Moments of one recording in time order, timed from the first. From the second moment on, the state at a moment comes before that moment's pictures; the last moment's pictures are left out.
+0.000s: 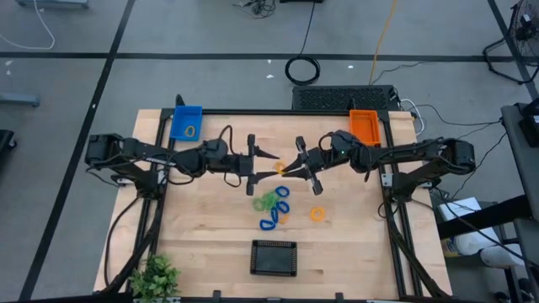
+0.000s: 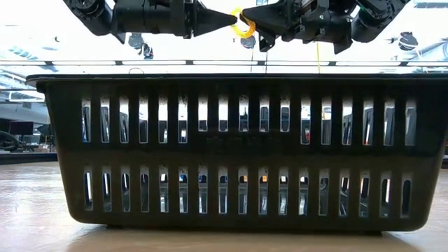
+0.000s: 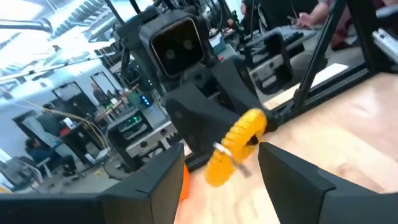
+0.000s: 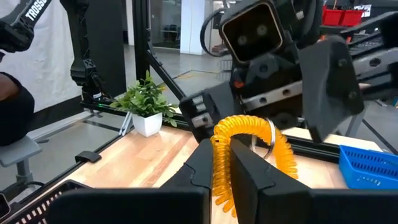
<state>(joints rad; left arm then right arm) 0.08 1.47 0.77 0.72 0.11 0.57 -0.19 1.38 0.71 0.67 -0.52 -0.07</state>
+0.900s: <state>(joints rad) 0.08 1.48 0.78 0.73 0.17 0.53 -0.16 1.38 0.71 0.67 -0.52 -0.07</state>
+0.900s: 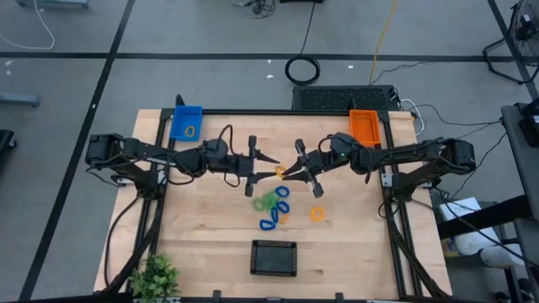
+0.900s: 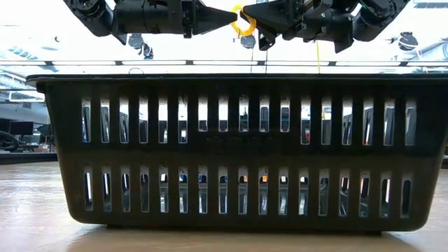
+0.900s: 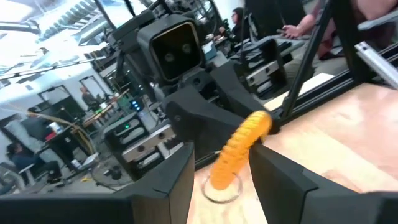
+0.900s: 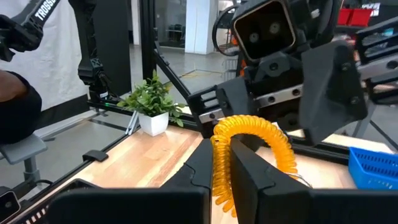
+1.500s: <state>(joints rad) 0.08 1.48 0.78 0.73 0.19 0.52 -0.14 1.38 0.71 0.68 -0.49 -0.08</state>
